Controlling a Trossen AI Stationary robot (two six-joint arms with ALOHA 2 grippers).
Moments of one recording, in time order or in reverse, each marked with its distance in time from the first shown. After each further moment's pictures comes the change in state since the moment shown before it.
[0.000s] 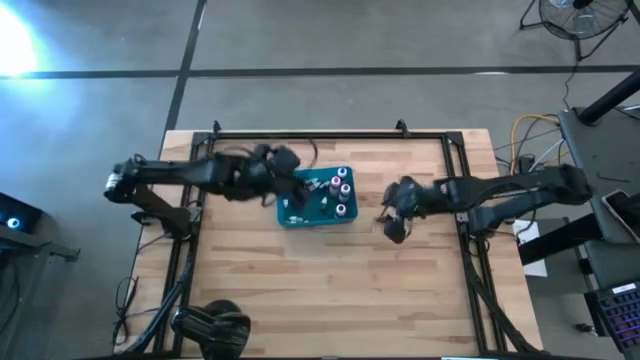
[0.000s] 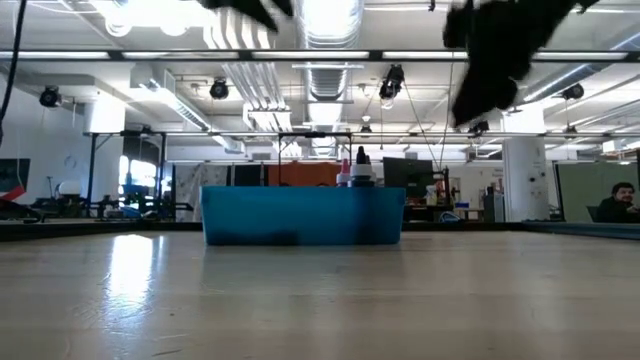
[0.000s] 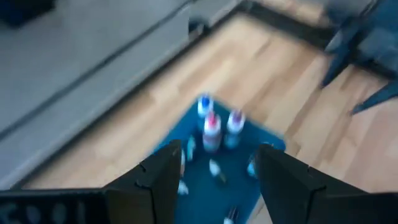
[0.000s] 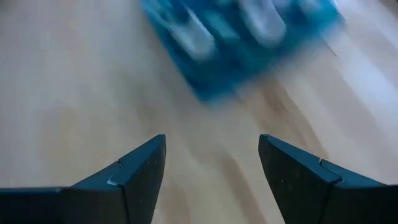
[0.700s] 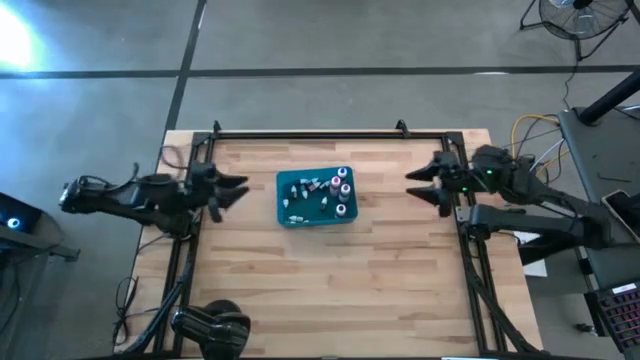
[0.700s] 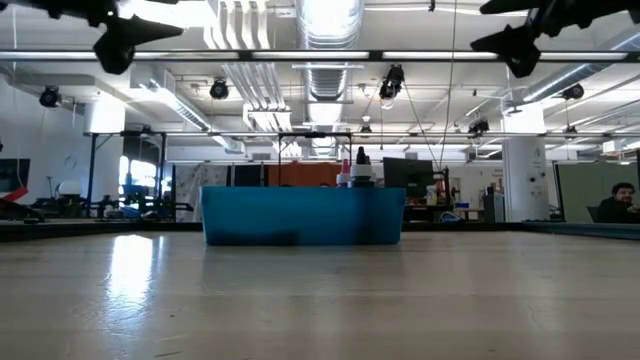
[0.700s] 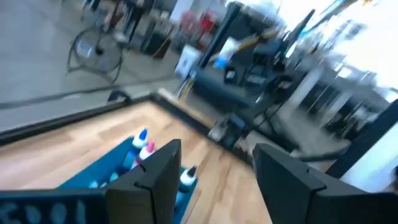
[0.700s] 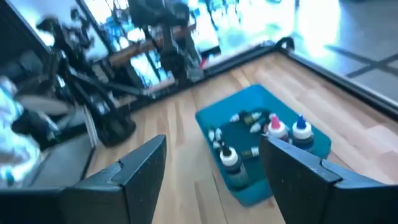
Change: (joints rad) left arm -0.082 -1.054 -1.081 0.785 0.137 0.018; right arm -0.409 -0.603 -0.185 0.234 -0.483 -0.109
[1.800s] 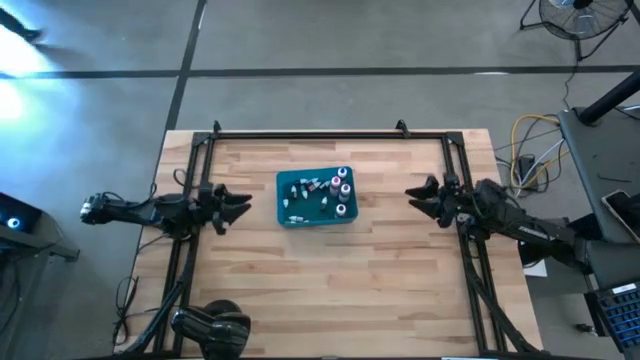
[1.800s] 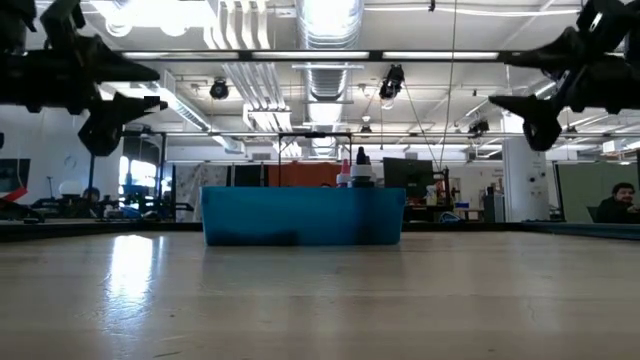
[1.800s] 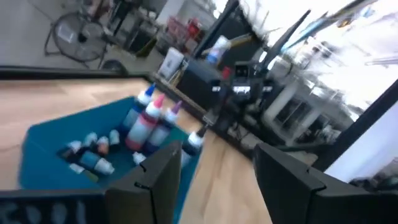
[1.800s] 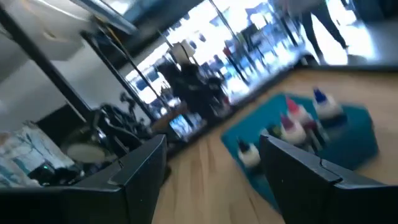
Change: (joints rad) left arm -0.001 -0.359 -0.504 0.171 0.044 -0.077; right arm -0.016 -0.530 -0.633 0.456 0.003 0.357
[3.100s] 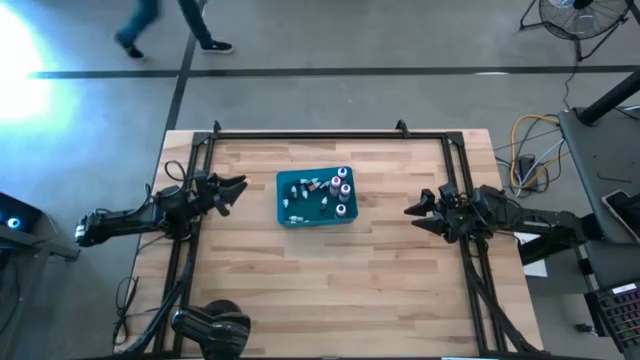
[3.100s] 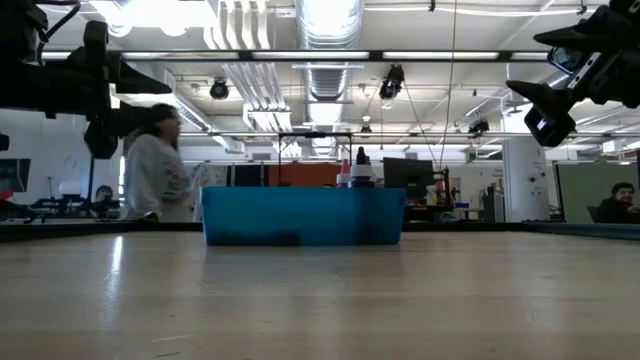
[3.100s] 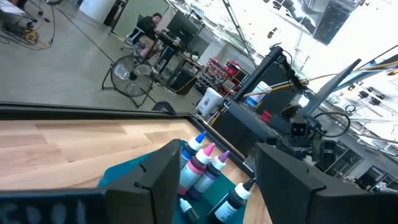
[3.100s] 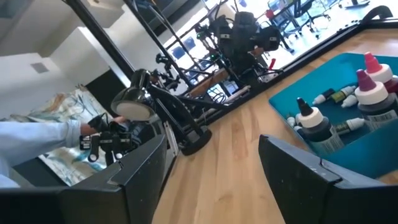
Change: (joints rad) left arm 0.272 -0.043 -0.012 0.037 0.025 -0.012; right arm 0.258 -0.006 -0.001 -0.021 0.029 -0.006
